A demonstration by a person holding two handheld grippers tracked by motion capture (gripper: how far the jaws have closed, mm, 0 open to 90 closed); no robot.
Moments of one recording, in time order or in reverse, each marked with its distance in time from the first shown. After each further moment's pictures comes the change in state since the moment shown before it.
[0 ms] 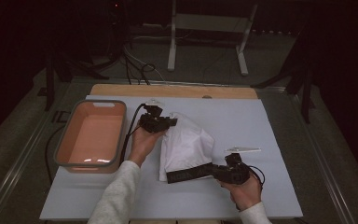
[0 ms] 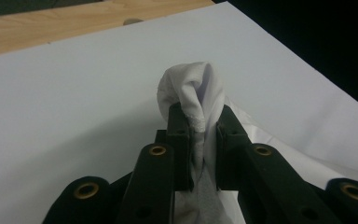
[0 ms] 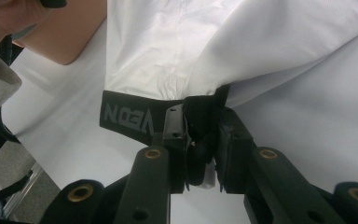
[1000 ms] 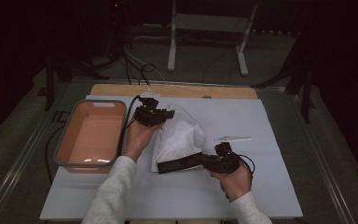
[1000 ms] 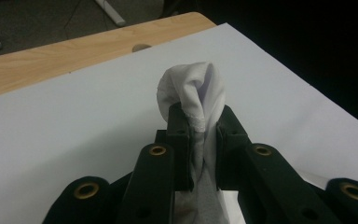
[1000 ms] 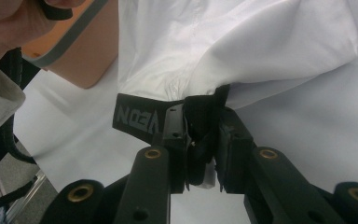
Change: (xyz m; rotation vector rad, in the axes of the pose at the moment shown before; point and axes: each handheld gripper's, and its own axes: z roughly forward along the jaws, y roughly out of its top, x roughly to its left) left arm -0.001 0.021 -0.025 -0.046 0.015 0.009; right arm 0.022 0.034 0.012 -0.031 0.029 -0.035
